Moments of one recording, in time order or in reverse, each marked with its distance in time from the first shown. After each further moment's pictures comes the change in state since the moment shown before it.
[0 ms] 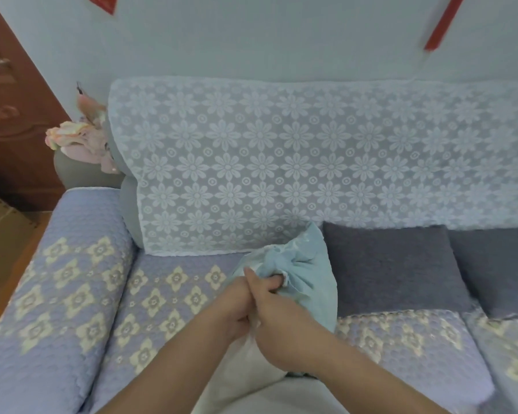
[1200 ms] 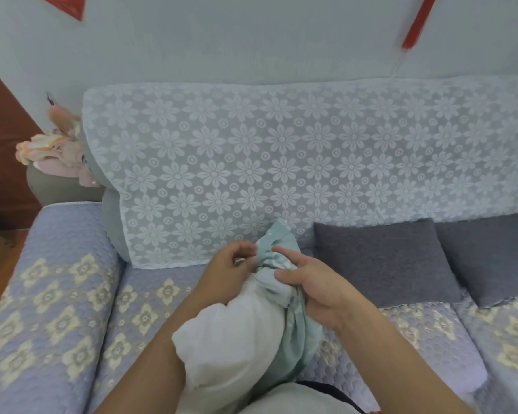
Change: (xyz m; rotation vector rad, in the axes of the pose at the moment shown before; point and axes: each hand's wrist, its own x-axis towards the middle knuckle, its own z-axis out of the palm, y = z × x) left_hand 0.061 0.043 -0.045 0.652 0.138 0.615; right_hand 0.056 0.069 -0.037 1.469 0.077 0.214
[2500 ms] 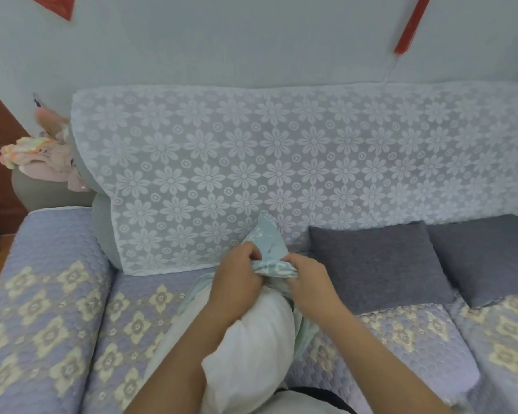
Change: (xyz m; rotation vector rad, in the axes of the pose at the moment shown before) left_hand 0.008 0.008 0.029 0.420 0.159 0.179; right_hand 0.035 0.018 -0.017 -1.034 0.342 -0.481
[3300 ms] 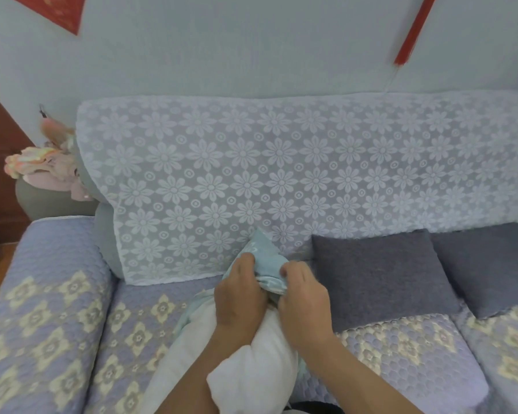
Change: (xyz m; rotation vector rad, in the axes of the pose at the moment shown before) left_hand -0.007 -0.006 0.021 0.156 0.308 0.066; right_hand -0.008 -0.005 0.034 -0.330 0.457 -0.304
